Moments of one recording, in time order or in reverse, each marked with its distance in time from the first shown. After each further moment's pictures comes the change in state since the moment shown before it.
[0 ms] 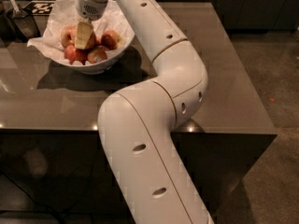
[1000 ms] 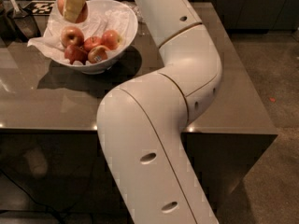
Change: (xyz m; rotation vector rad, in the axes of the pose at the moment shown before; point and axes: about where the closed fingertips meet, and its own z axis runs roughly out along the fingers) arm -0.053 0.009 -0.090 0.088 -0.073 -0.086
